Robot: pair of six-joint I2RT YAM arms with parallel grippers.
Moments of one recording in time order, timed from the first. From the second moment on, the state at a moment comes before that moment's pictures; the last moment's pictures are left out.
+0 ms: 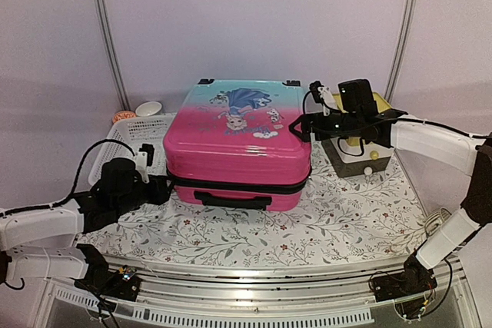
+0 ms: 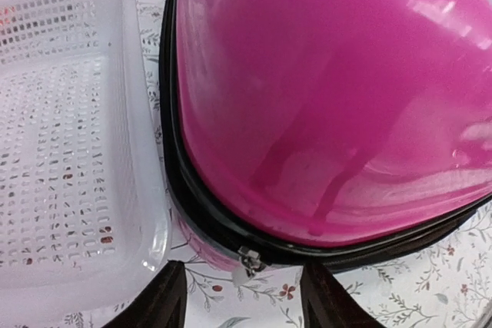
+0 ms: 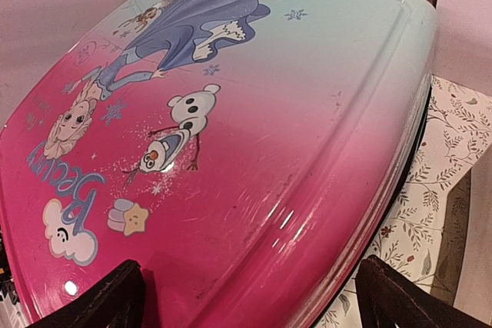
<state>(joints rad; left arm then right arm) -0.62 0.98 0.35 0.14 -0.22 -0.37 0.55 1.55 1.22 -0.20 -0.17 0.20</state>
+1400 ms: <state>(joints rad) -0.20 1.27 0.89 -0.07 0.50 -0.41 0.54 1.42 1.07 -0.12 -0.22 0.33</state>
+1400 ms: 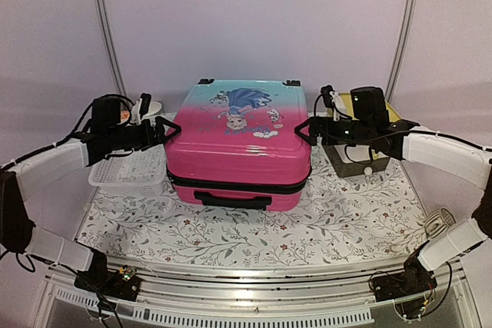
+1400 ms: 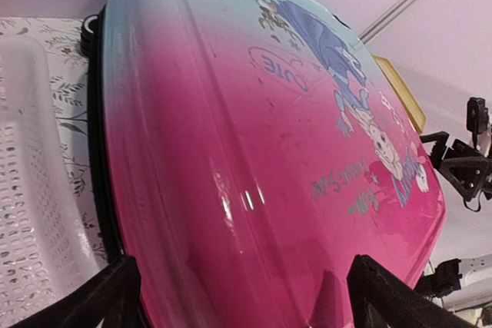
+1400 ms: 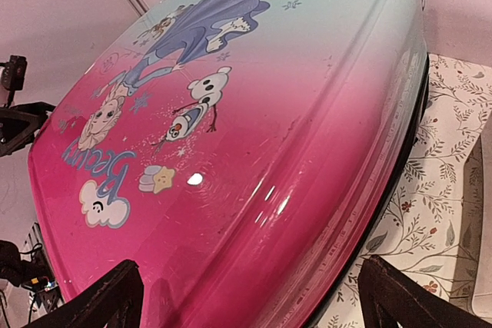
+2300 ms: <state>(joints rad) -0.56 1.33 0.84 0.10 0.56 -0.55 0.54 1.34 1.17 -0.25 -0.14 0.25</state>
